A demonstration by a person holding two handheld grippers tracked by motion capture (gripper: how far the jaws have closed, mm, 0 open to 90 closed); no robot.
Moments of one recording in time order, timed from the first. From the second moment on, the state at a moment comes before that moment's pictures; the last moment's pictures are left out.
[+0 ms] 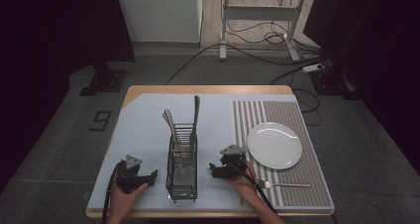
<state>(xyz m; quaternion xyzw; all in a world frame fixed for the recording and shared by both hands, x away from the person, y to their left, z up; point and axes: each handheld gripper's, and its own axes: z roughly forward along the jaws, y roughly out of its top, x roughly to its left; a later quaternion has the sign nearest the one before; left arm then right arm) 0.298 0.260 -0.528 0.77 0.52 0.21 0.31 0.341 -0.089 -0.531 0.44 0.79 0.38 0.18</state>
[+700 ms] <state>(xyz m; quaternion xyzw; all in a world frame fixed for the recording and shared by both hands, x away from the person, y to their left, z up) 0.298 0.260 -0.528 0.77 0.52 0.21 0.31 0.330 -0.115 -0.485 0.44 0.73 0.50 0.17</state>
